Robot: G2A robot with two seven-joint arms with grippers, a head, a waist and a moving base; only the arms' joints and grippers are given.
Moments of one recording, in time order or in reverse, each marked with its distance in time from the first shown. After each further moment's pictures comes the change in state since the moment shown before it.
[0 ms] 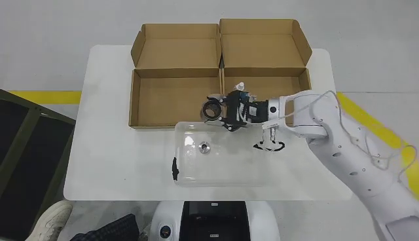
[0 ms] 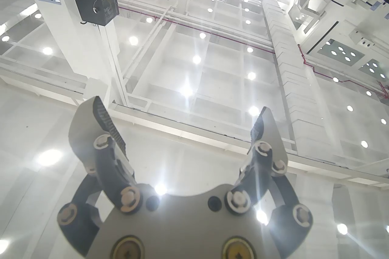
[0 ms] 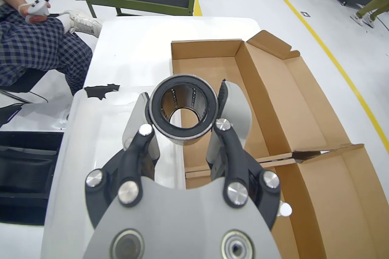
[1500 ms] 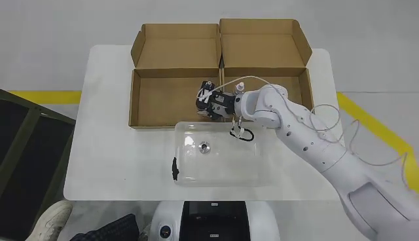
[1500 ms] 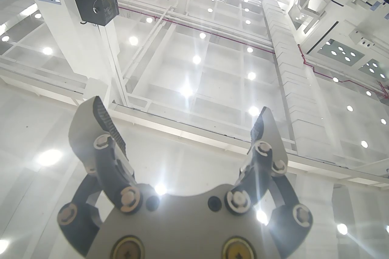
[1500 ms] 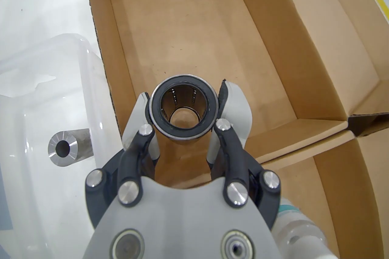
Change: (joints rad) left arm 0.000 0.000 0.000 0.000 0.000 0.000 0.000; right arm 0.190 -0.217 -0.263 0.433 -0.022 0.208 0.154
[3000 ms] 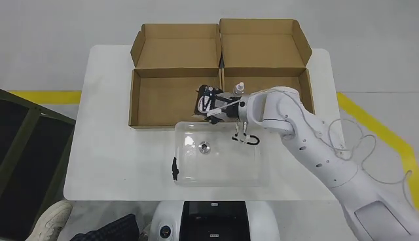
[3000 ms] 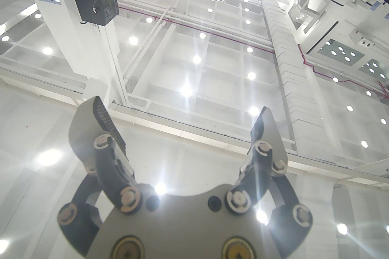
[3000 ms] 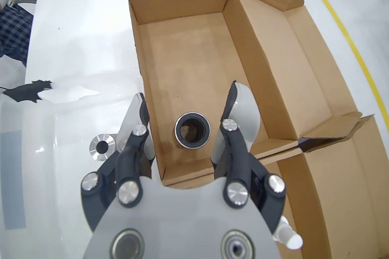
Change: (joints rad) left arm 0.000 0.000 0.000 0.000 0.000 0.000 0.000; right arm -0.177 0.043 0.227 -0.359 -0.114 -0.101 0.076
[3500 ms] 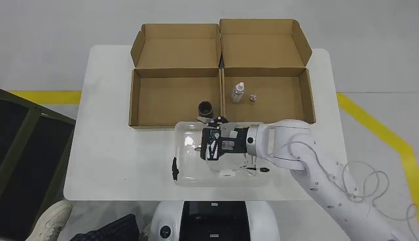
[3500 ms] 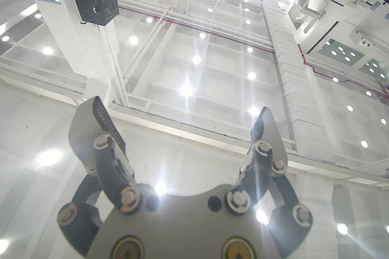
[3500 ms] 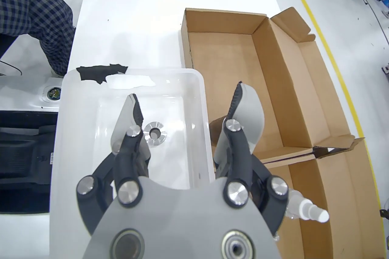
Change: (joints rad) left arm 0.000 0.000 0.000 0.000 0.000 0.000 0.000; right arm -0.275 0.065 0.104 -0.279 -0.199 -0.092 -0.048
